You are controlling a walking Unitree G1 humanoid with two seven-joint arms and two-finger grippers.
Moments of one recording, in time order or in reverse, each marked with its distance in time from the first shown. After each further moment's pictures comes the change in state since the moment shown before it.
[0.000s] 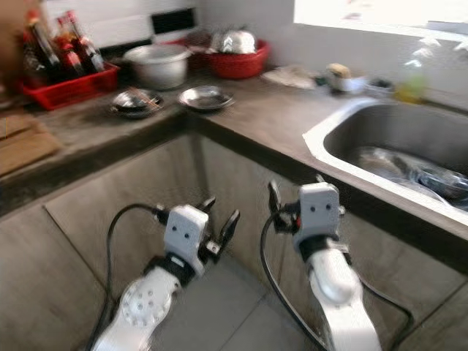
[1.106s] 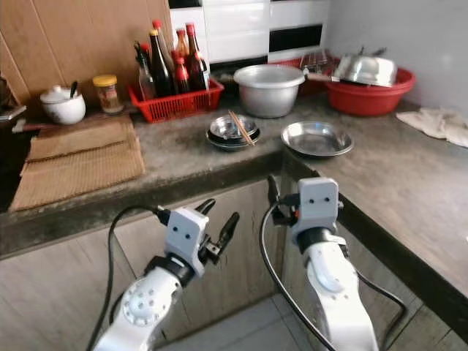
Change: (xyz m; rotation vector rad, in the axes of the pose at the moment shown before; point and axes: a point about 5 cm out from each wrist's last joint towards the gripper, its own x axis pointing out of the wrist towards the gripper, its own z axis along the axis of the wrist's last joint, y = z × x) left arm 0.001 0.000 0.001 -0.002 -0.005 -0.002; right arm 0.008 0.001 0.003 0.035 -0.014 -0.021
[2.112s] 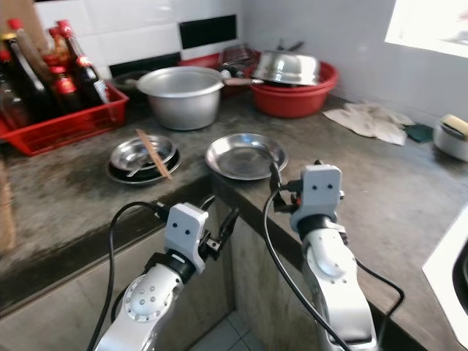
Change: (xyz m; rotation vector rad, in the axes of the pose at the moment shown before) left arm 0.003 -0.004 0.003 -0.021 -0.009 0.003; right arm 0.025 -0.005 0.008 0.034 -0.003 -0.015
